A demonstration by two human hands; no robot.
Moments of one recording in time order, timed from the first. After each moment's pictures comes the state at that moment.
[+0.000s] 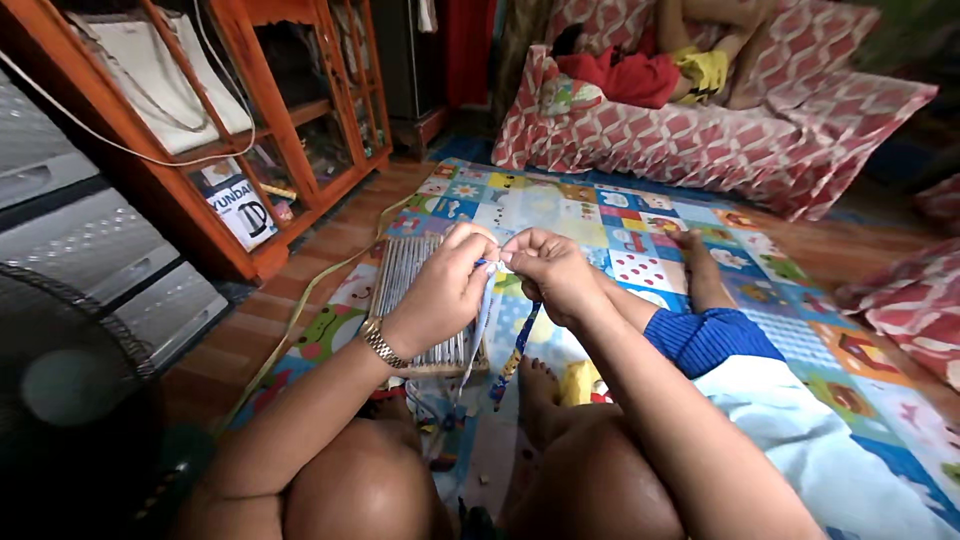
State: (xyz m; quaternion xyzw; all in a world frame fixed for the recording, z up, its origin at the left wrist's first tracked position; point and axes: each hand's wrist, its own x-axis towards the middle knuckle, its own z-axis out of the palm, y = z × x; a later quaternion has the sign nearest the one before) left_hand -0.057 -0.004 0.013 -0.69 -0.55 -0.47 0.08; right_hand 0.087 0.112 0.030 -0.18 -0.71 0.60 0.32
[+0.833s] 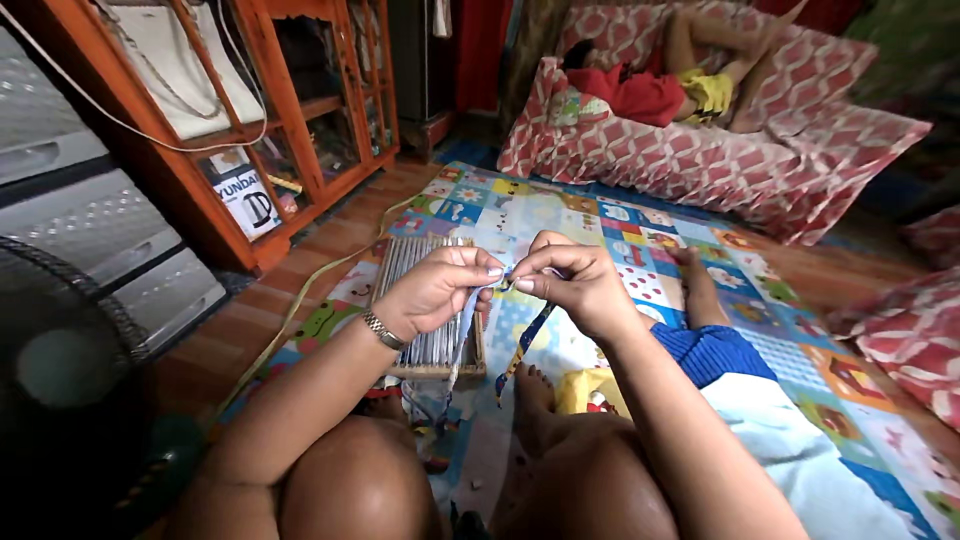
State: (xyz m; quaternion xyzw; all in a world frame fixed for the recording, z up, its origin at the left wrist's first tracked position) left_hand -0.068 -0.013 0.021 -0.45 -0.39 -0.64 -0.48; right_hand 0.105 0.118 0.037 0.05 -0.82 0.44 0.36
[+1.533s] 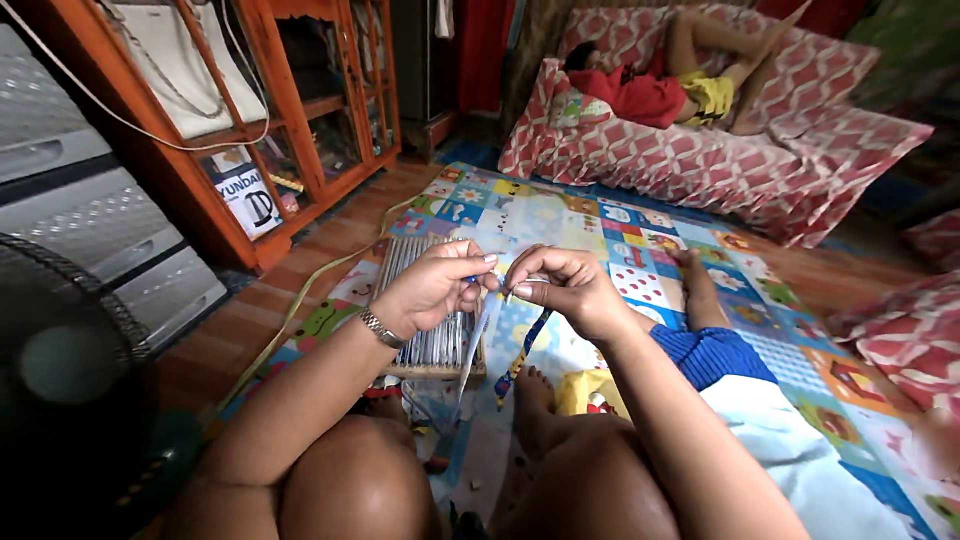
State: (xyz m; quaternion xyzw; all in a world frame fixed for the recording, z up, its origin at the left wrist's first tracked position) left_hand -0.070 -0.013 0.024 -0.42 -0.43 -0.63 -0.48; right_hand 0.103 0.120 0.032 0.06 -0.81 0.51 0.29
